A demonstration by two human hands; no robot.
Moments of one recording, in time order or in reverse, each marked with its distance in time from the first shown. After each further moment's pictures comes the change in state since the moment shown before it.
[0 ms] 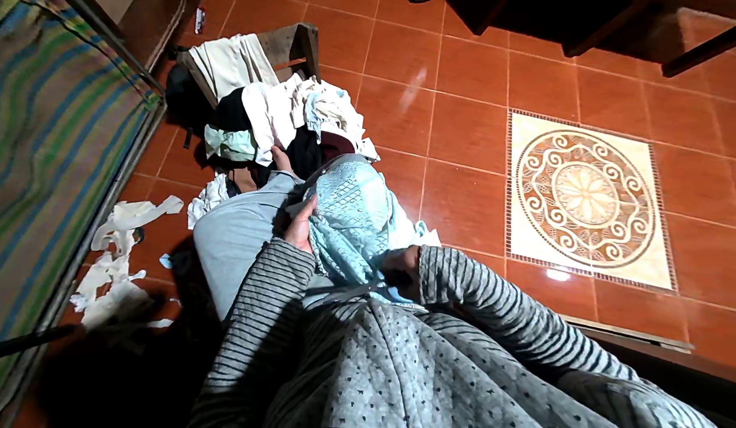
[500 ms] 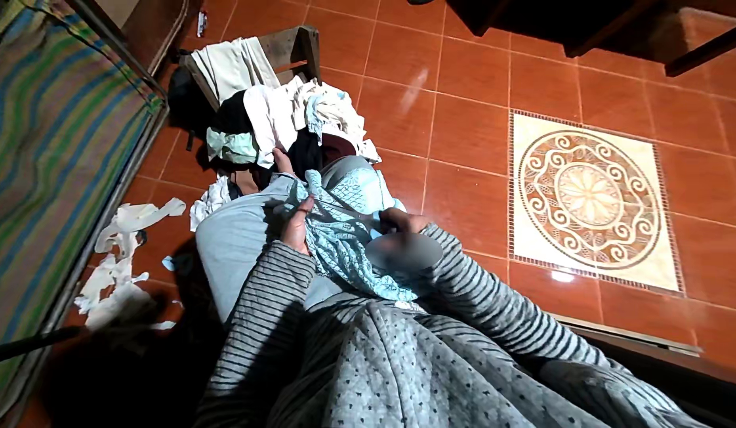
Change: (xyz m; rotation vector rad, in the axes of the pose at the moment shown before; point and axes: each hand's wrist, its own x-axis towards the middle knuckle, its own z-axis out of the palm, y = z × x) left_hand -0.012 0.004 0.003 0.076 0.113 0.252; right_hand 0.018 0.001 -0.017 0.304 0.620 0.089
